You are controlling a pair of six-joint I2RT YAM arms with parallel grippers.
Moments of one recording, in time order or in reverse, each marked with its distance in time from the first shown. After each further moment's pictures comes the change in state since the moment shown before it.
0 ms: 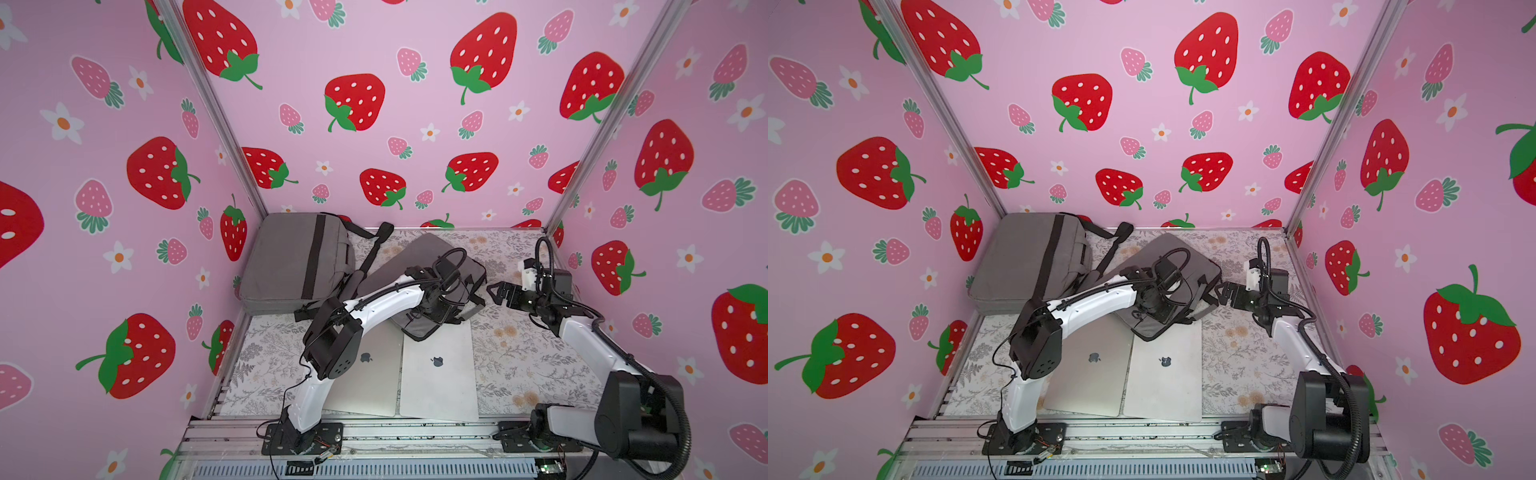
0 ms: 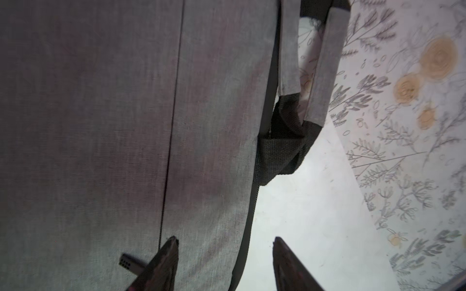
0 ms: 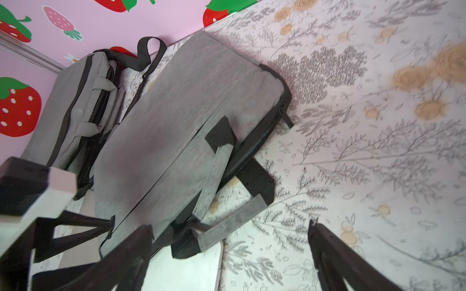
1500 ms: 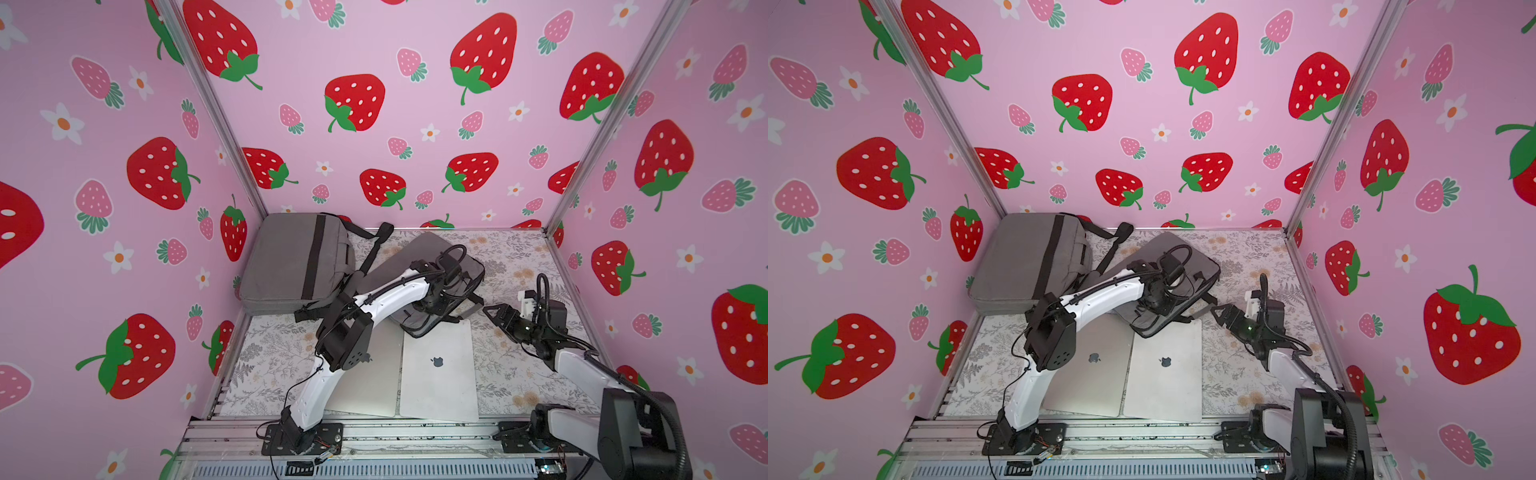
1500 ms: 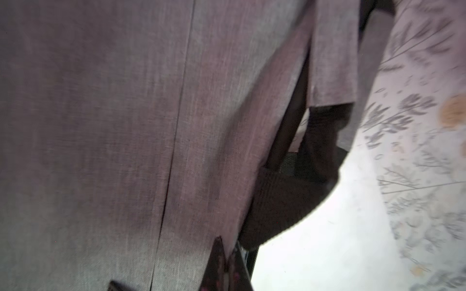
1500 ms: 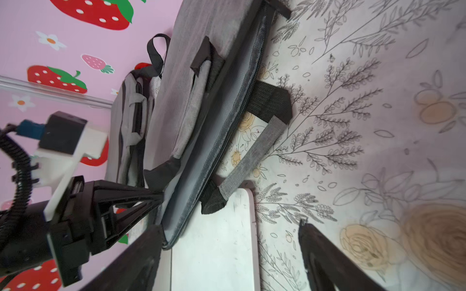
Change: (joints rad) left arm 0.070 0.077 0.166 -0.090 0.037 -0.032; right arm 0.010 -0.036 -0.299 0.307 -0.137 0.441
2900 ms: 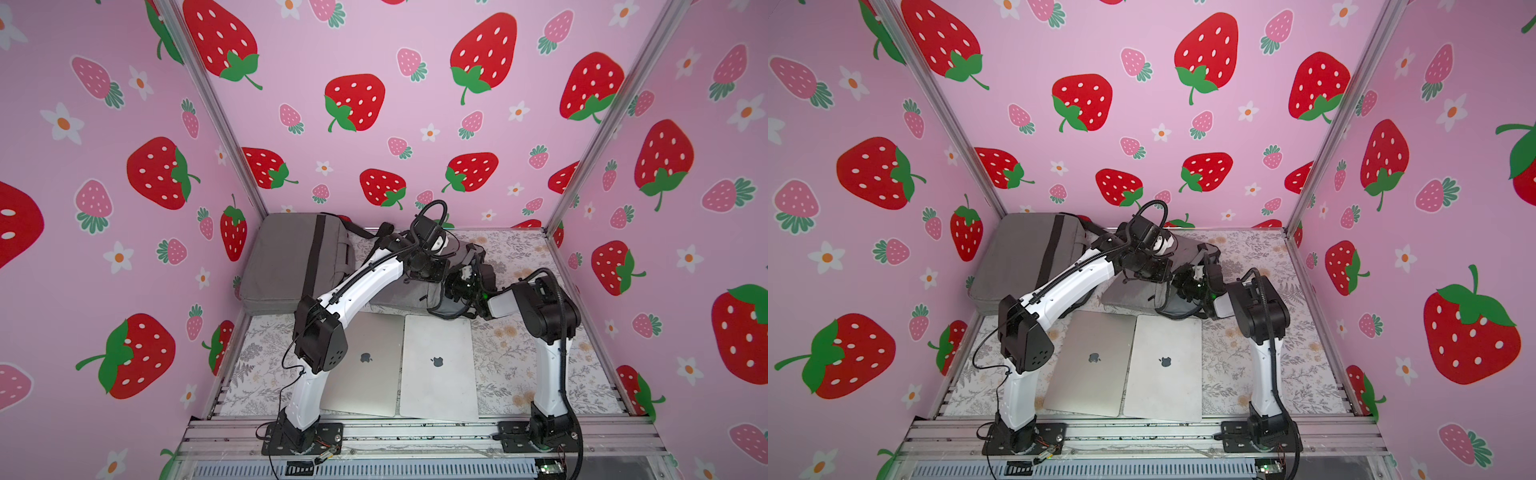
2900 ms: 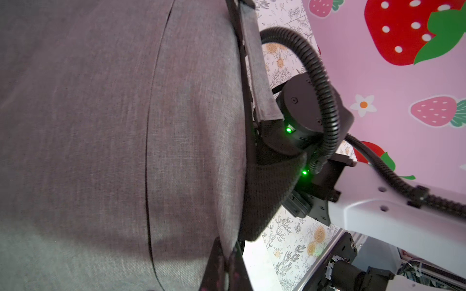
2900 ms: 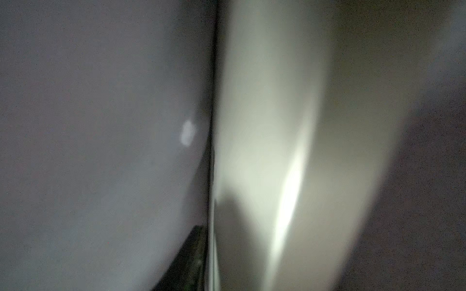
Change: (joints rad) left arm 0.092 -0.122 0.100 0.100 0.291 -0.106; right arm 0.329 0.983 0.608 0.702 -0.044 0.568
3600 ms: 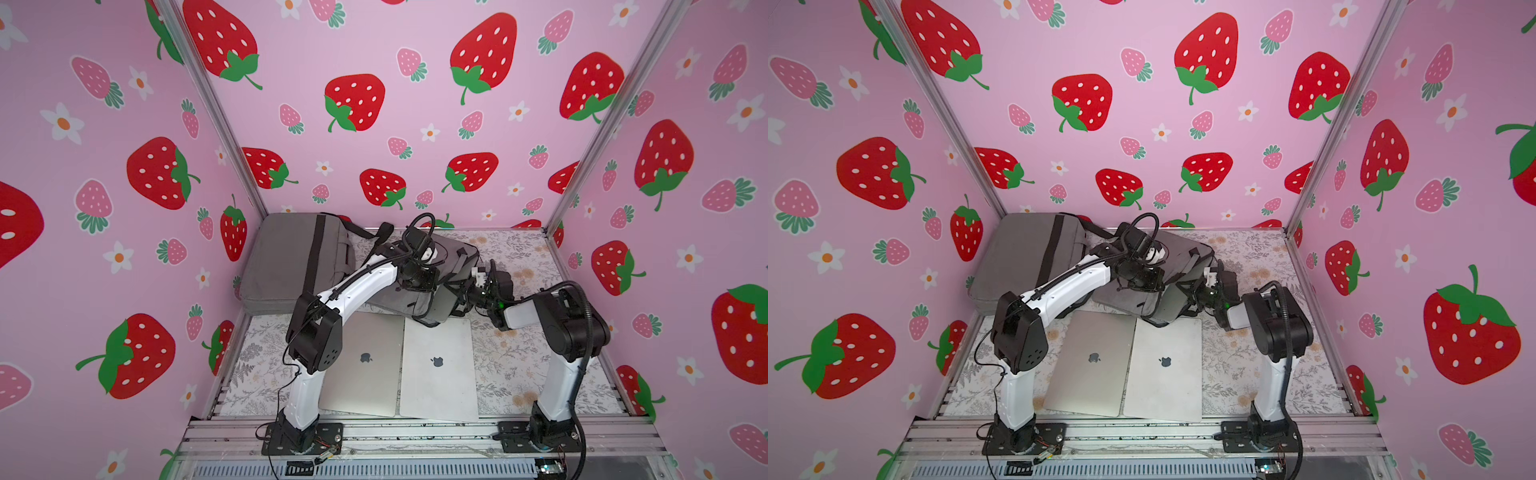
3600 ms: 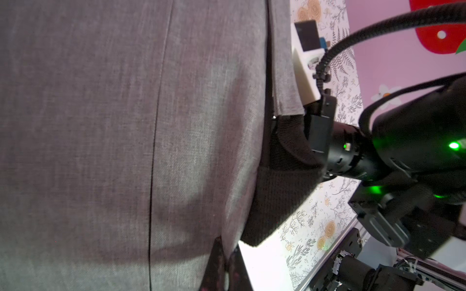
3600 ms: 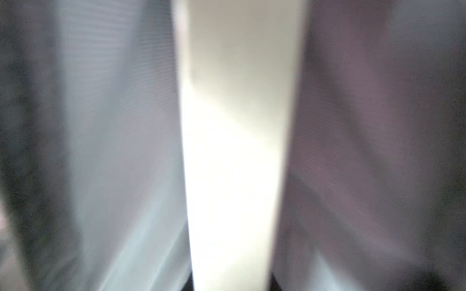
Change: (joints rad) left arm 0.059 -0.031 -0.214 0.106 0.045 -0.019; right arm -0.077 -0.284 -0.256 -0.063 -0.046 -0.005
